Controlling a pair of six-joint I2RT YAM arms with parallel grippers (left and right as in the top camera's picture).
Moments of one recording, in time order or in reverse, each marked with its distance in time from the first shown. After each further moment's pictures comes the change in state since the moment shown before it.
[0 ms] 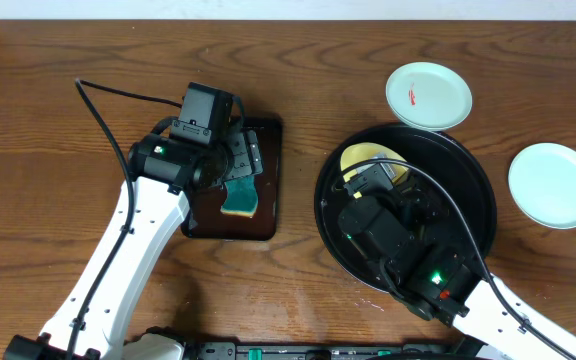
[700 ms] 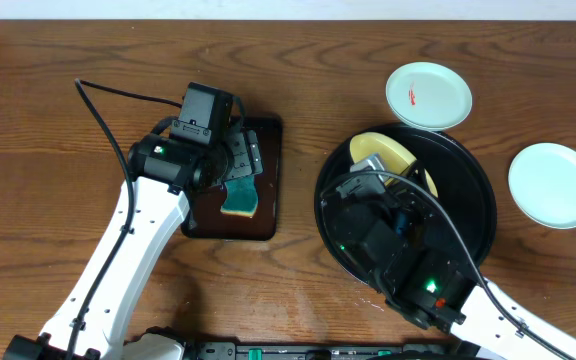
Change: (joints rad) left arm 0.000 0.000 0.000 0.000 0.000 0.000; right arm 0.076 0.000 -0.001 0.089 0.209 -0.157
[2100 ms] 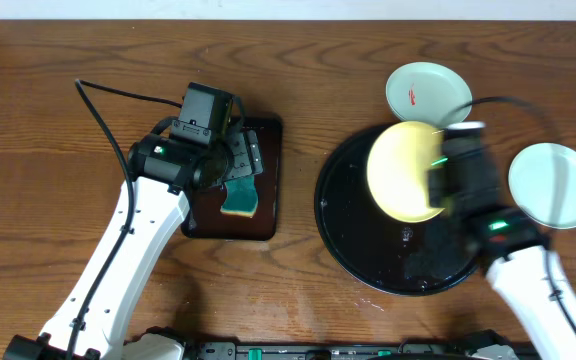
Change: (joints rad) left arm 0.000 0.000 0.000 0.000 0.000 0.000; right arm -0.763 0.020 -0.002 -0.083 -0.918 0.497
